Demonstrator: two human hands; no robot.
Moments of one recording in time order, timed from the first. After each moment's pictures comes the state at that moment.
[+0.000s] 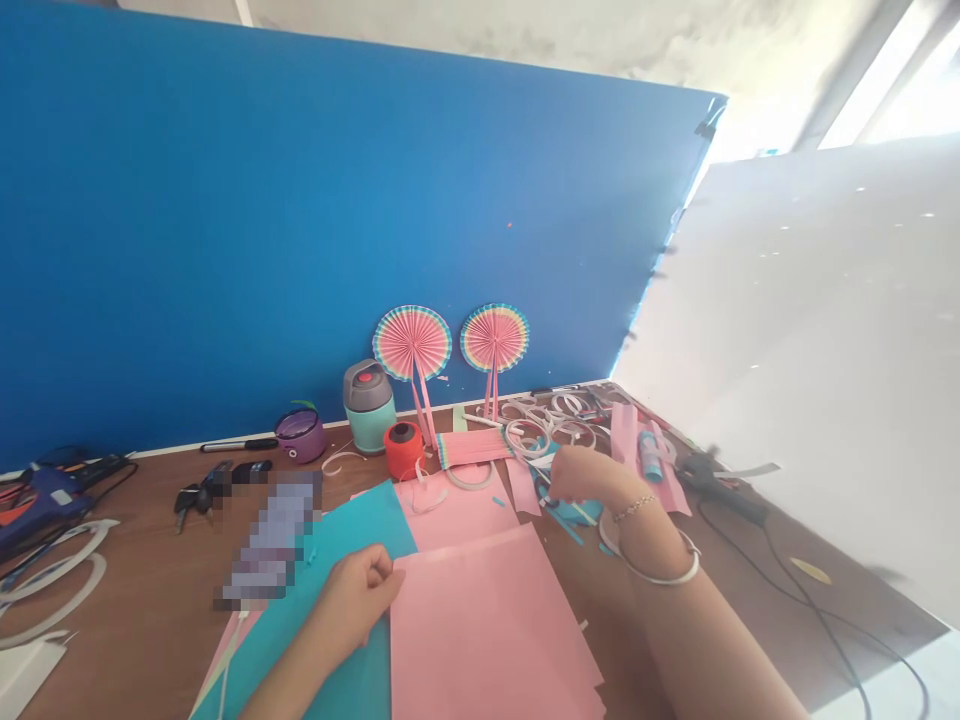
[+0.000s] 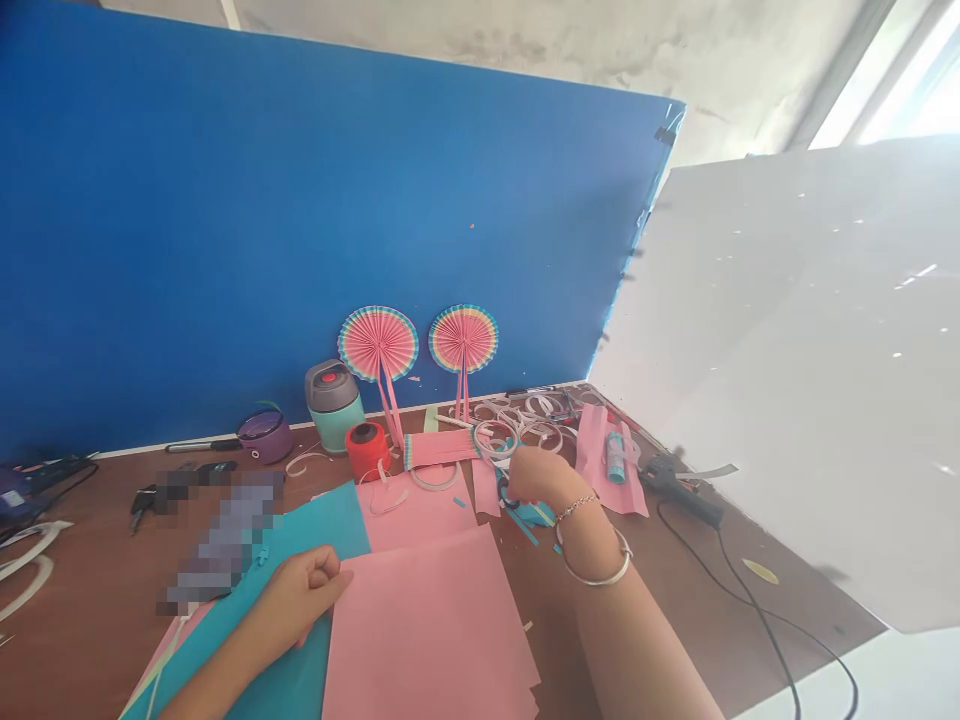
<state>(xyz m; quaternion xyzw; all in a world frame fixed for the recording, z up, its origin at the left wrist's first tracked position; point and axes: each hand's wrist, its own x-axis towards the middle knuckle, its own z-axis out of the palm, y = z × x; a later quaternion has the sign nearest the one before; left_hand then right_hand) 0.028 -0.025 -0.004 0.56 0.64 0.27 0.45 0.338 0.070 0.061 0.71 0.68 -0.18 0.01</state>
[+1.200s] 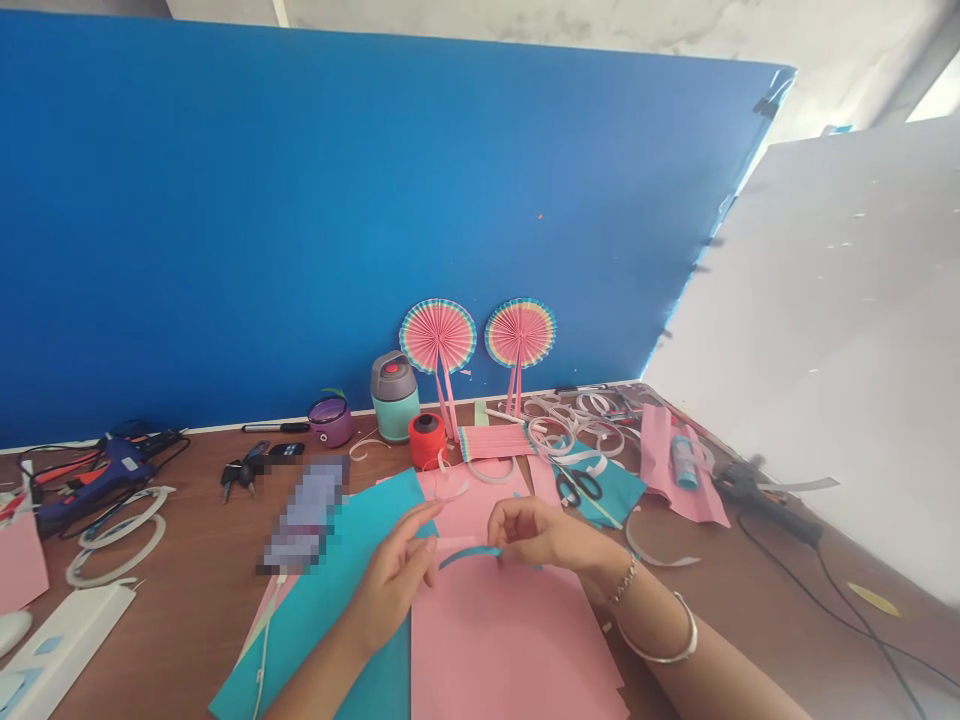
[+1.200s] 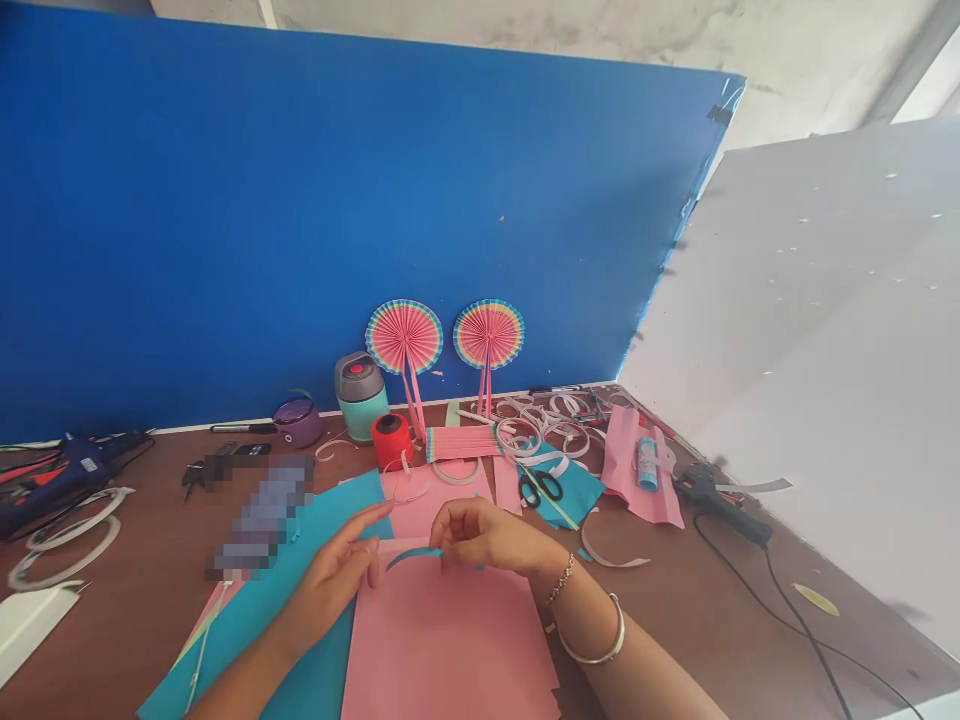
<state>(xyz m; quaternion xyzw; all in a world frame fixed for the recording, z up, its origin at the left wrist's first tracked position) 0.039 -0.039 0.007 0.61 0.52 0.37 0.48 0.269 0.021 0.029 0.30 0.62 -0.69 -0.21</state>
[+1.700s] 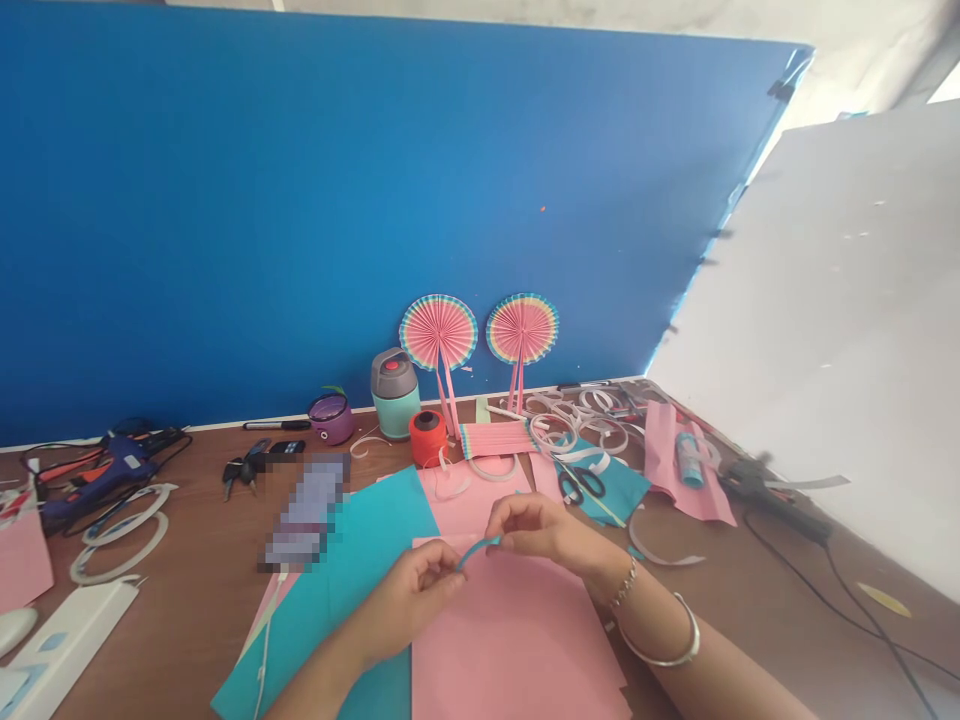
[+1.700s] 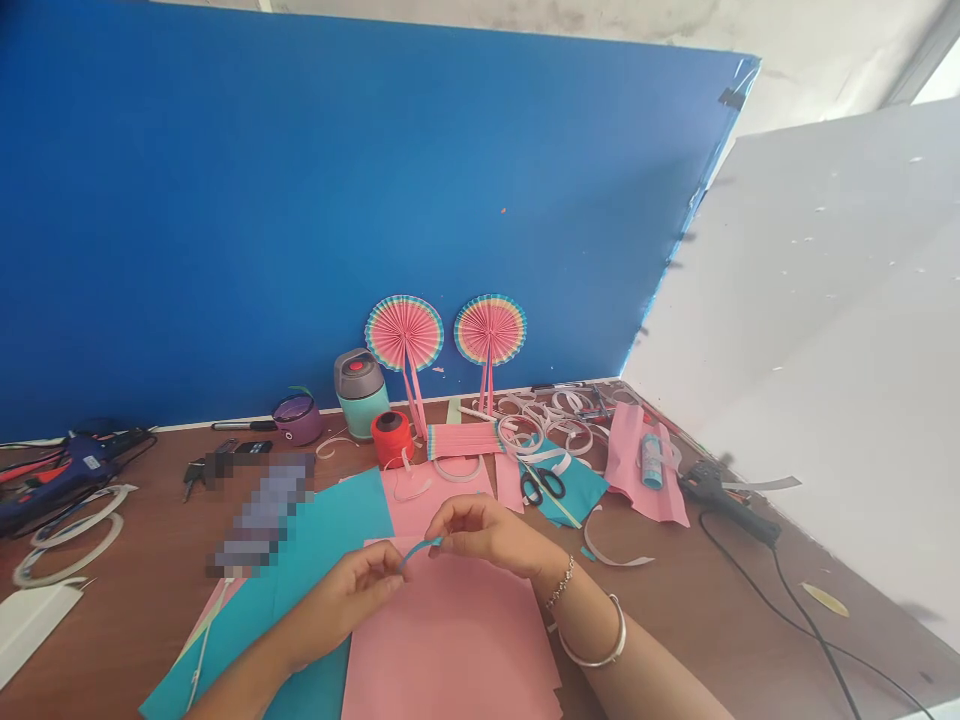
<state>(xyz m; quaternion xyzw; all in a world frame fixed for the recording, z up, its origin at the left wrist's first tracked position) 0.051 -0.041 0.021 0.59 0.48 0.28 0.59 0.272 0.019 0.022 0.25 0.60 -0.70 -0.28</state>
